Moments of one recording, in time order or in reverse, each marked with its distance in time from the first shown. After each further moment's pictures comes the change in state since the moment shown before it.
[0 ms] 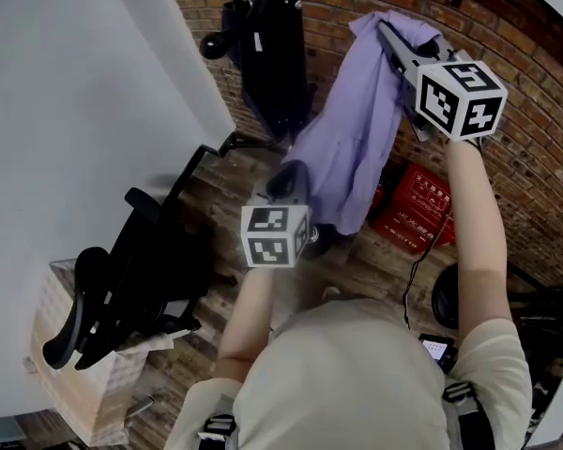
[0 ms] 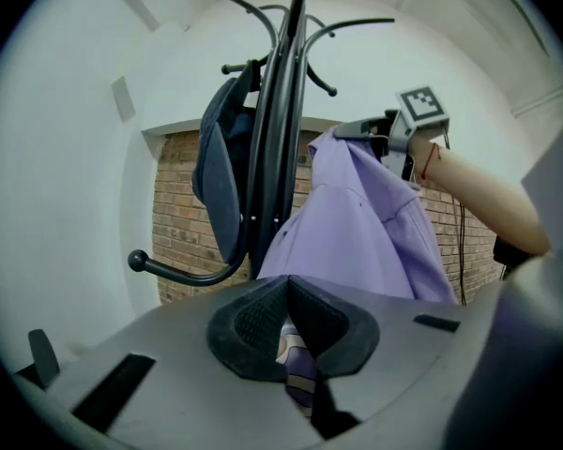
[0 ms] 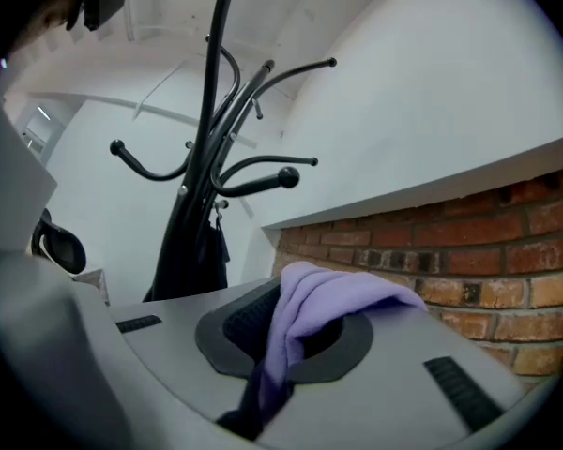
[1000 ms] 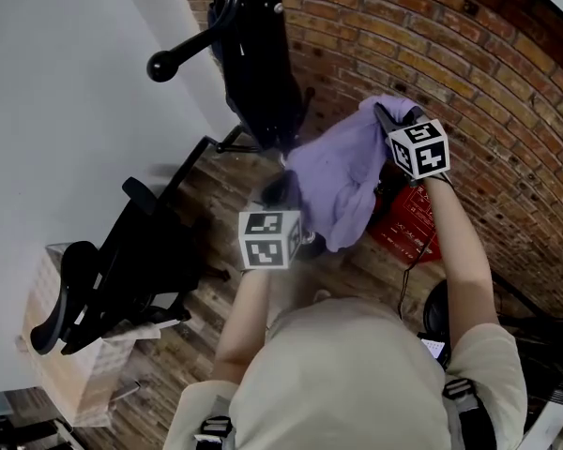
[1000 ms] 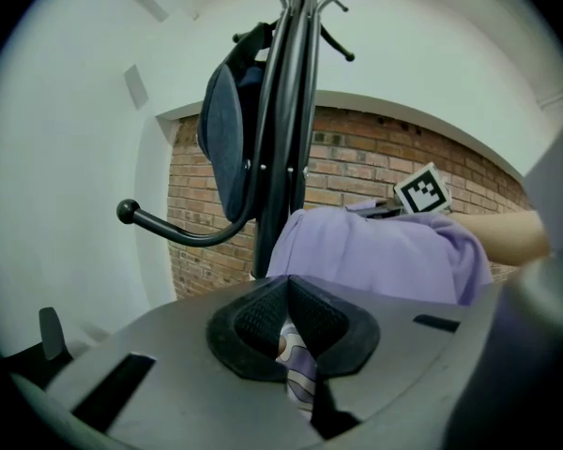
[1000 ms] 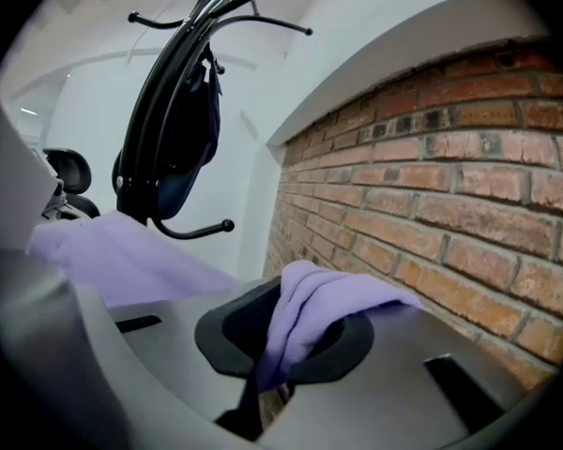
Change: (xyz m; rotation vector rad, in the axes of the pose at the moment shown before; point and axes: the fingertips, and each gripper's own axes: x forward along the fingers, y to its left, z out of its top) left arm 0.036 0.012 -0.042 -0.035 0.059 0.103; right arm 0.015 -0.025 -0.244 -0.030 0.379 0.062
